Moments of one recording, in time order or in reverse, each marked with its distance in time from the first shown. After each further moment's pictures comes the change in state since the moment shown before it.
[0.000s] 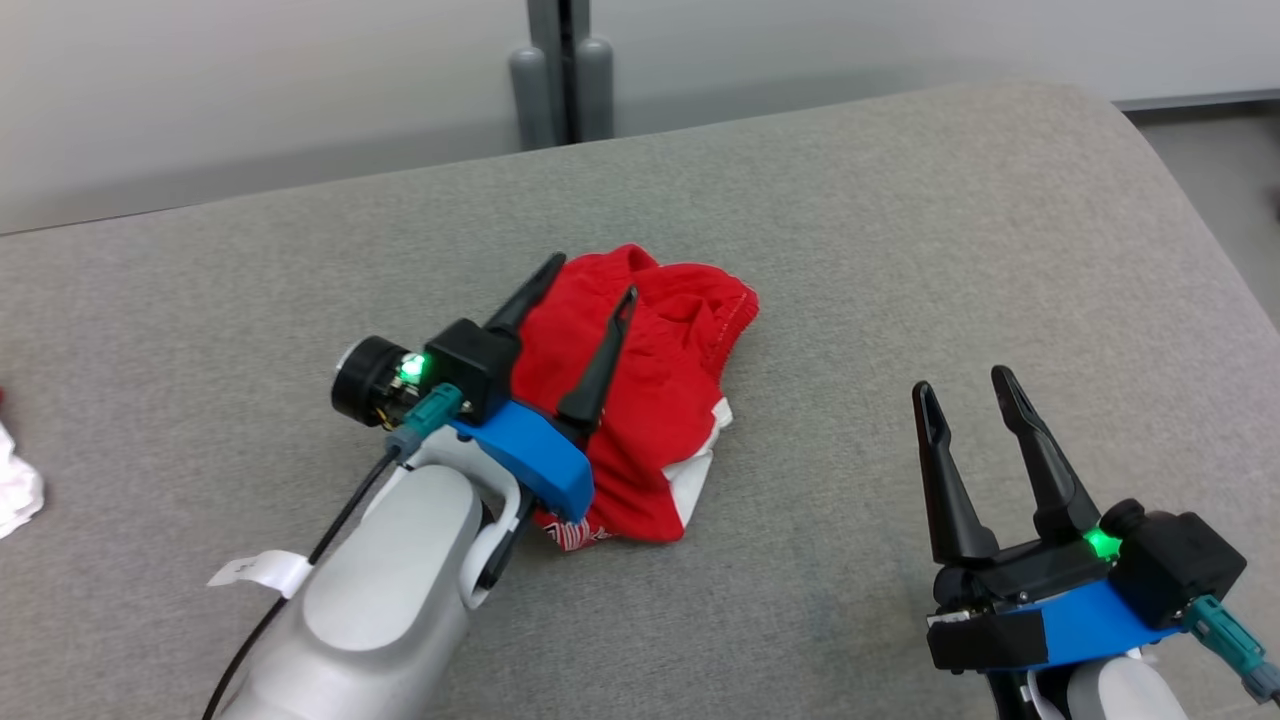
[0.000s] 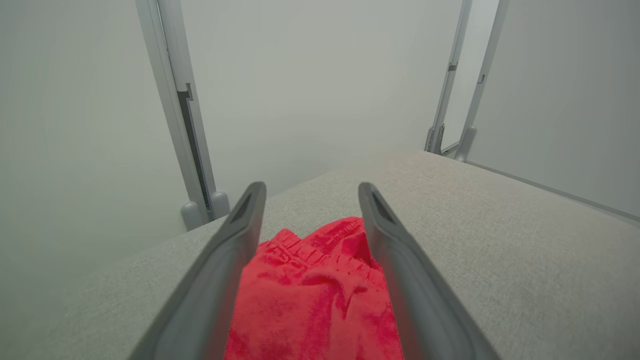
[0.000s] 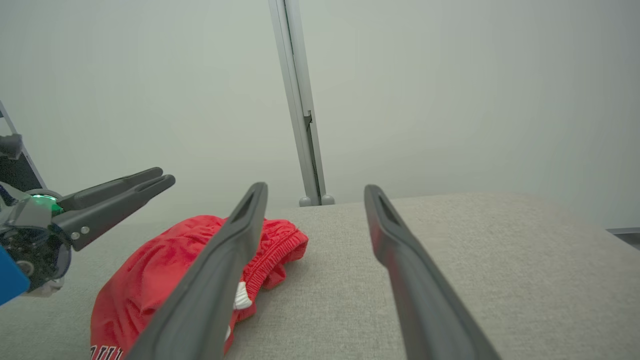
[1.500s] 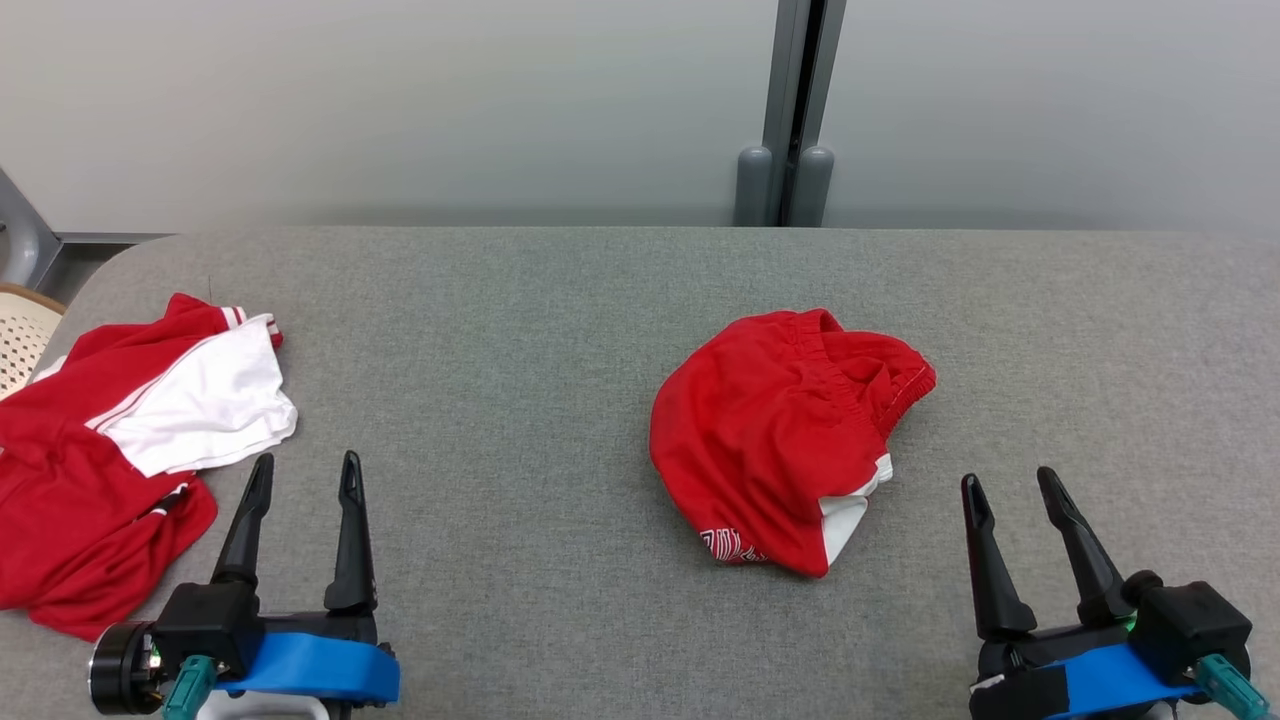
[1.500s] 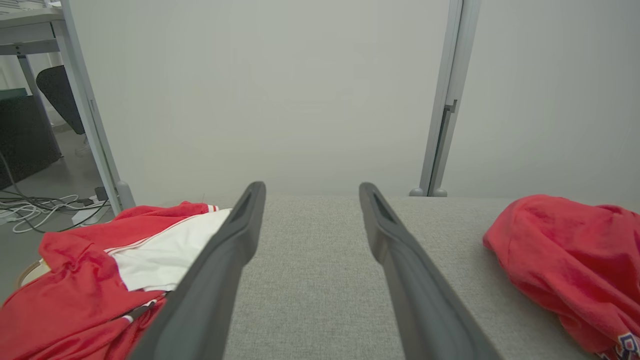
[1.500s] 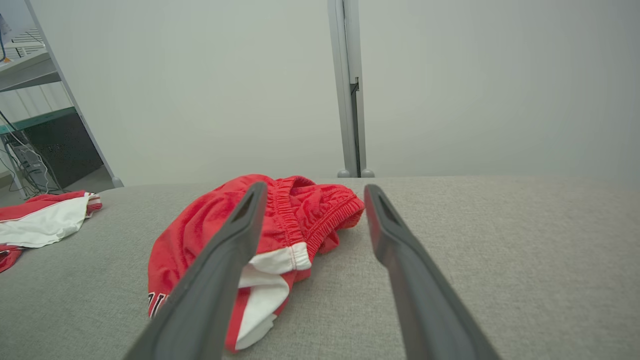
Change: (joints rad) left arm 0.597 -0.034 0.619 -0.419 0.283 0.030 -0.003; right arm 0.109 0.000 -0.100 0.107 -0.049 0.000 0.000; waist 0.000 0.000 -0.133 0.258
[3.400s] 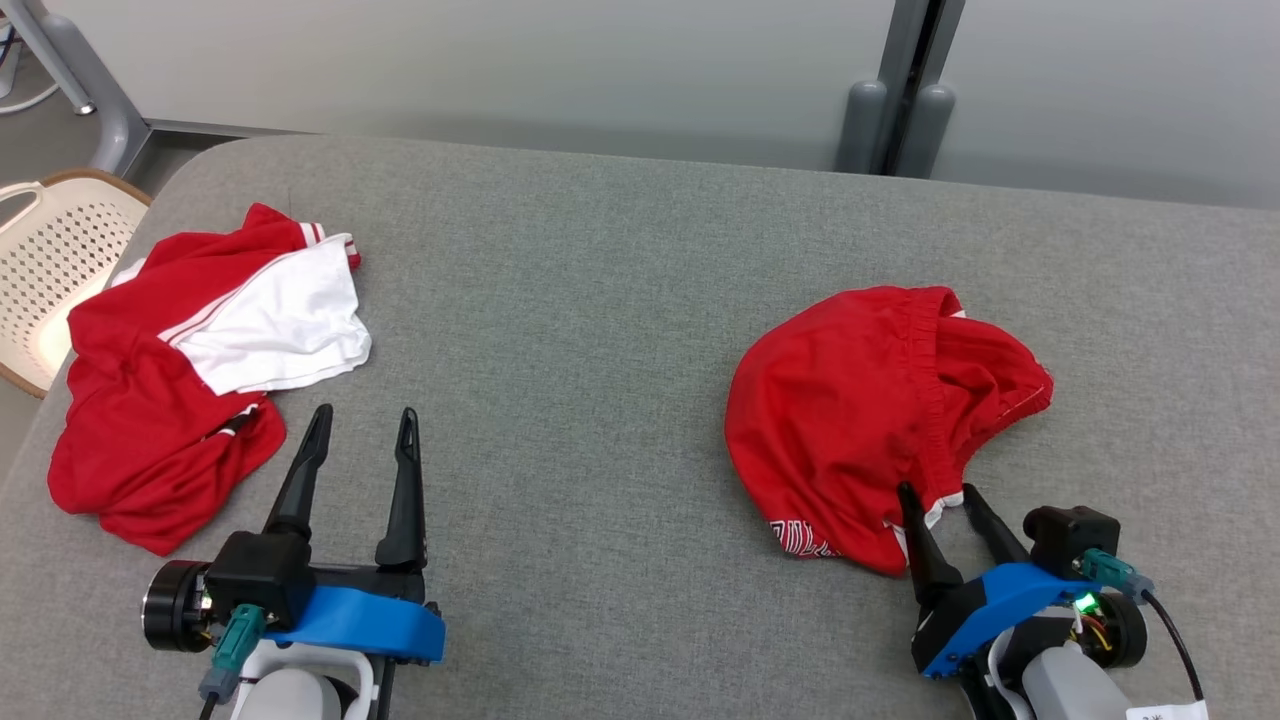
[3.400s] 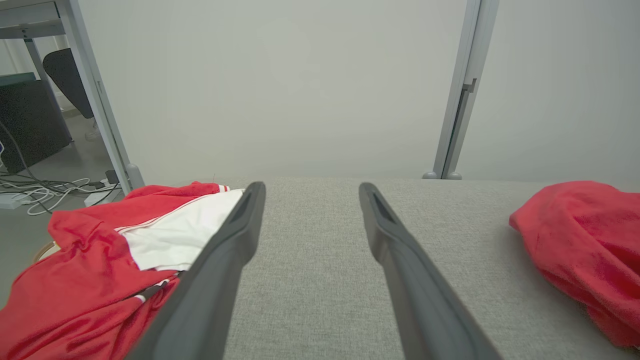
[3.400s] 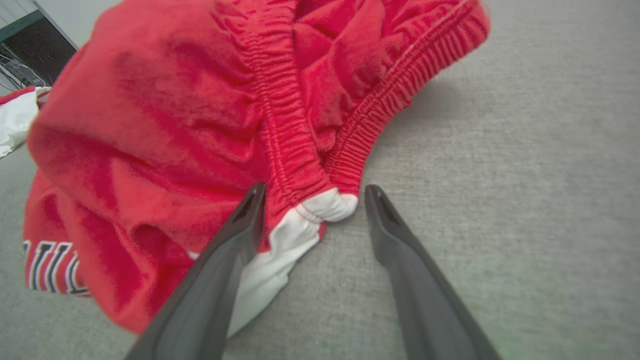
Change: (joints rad) left arm -0.085 -0.049 -0.021 0.044 0.045 -0.051 0.000; right arm -0.347 -0.001 0.060 0.676 0.102 0.000 0.000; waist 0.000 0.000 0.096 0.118
